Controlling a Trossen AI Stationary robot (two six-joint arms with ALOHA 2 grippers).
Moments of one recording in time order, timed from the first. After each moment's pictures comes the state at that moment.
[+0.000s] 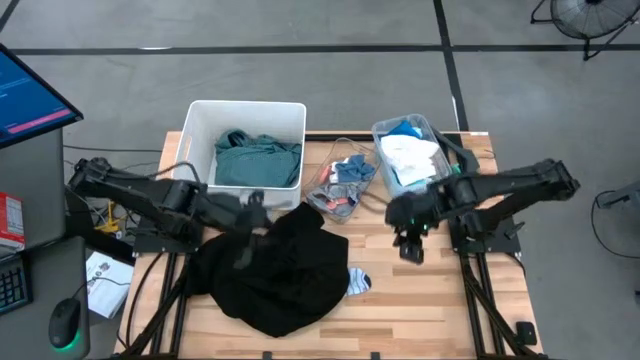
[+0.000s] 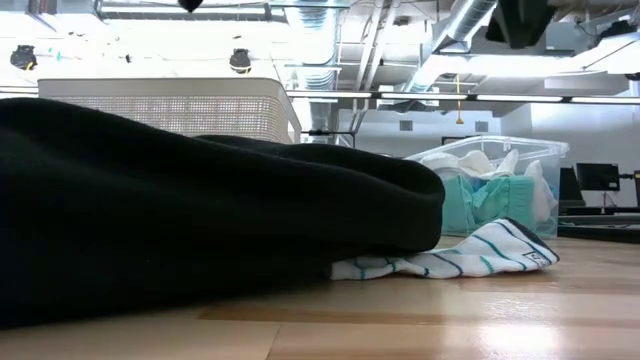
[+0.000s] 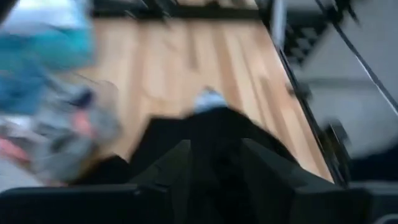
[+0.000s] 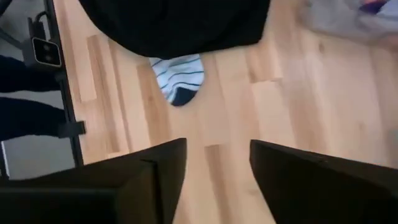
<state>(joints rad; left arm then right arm) -0.28 1.10 1.06 -0.54 -0.14 -0.20 0.23 1.29 1.28 -1.16 -0.06 0.46</state>
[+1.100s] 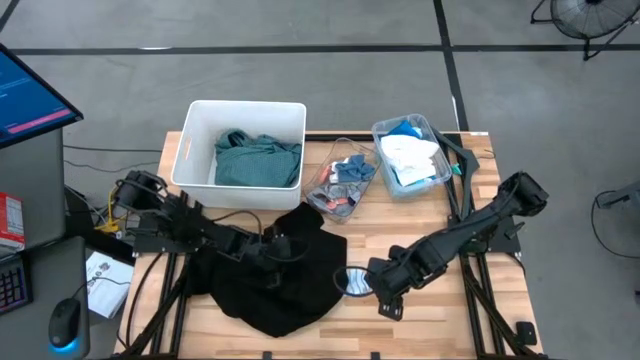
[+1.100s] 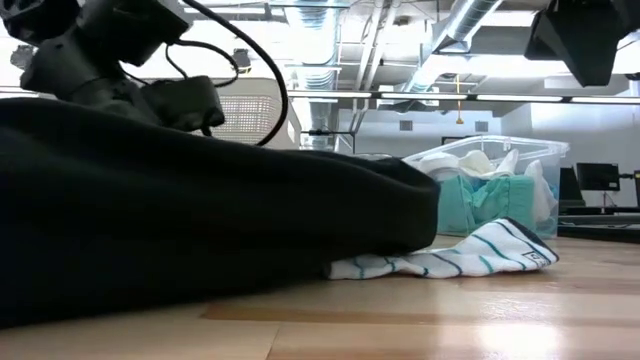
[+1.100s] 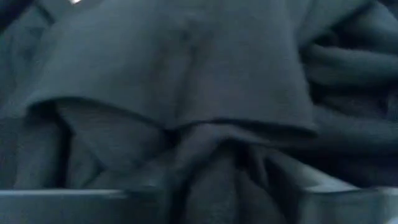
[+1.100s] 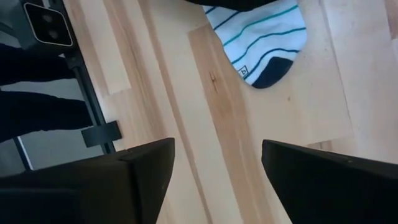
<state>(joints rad) -0.38 1.66 0.57 0.16 -0.28 -0.42 0.56 1.62 1.28 -0.91 -0.03 0.88</state>
